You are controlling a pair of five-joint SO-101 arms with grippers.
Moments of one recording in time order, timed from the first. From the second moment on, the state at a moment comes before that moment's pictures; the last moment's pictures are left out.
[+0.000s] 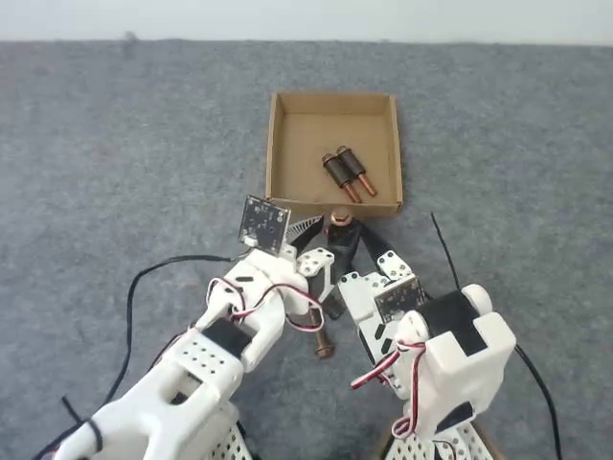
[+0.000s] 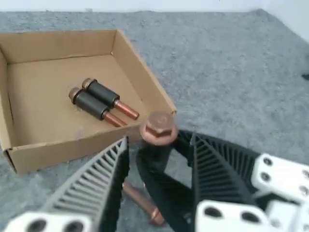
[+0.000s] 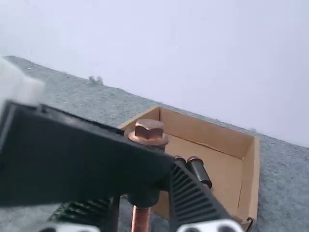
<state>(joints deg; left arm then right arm) 27.0 -46.1 85.6 -2.4 19.2 -28.4 15.0 92.7 -98.9 7.0</state>
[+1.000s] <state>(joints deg) 11.1 -63.1 92.1 -2.1 19.2 -27.5 15.0 92.7 -98.9 7.0</state>
